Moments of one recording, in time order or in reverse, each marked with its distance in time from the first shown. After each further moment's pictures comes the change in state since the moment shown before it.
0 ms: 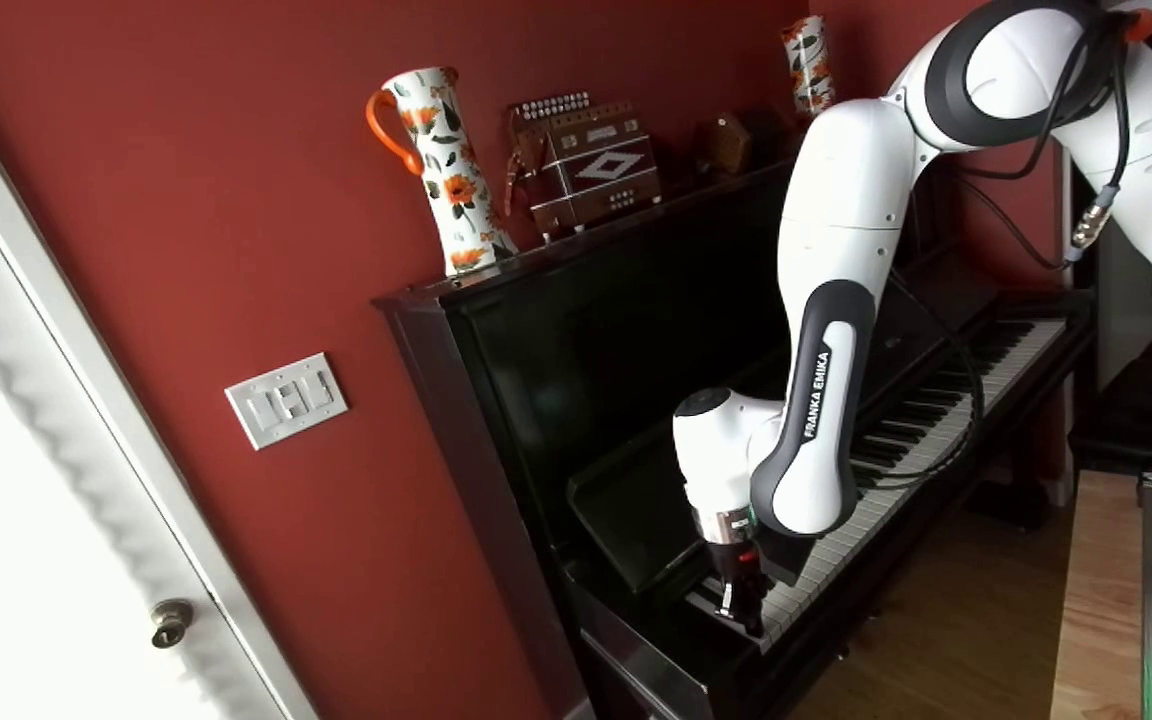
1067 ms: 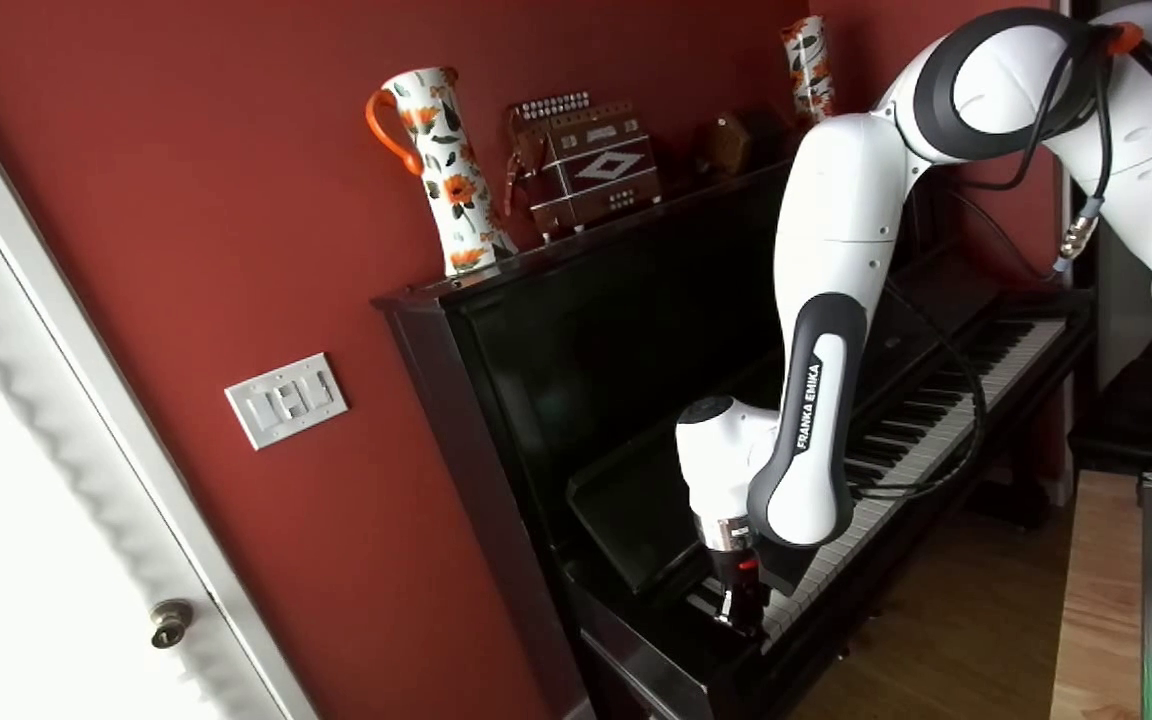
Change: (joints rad) arm 0.017 0.035 -0.013 0.008 0.064 0.032 0.001
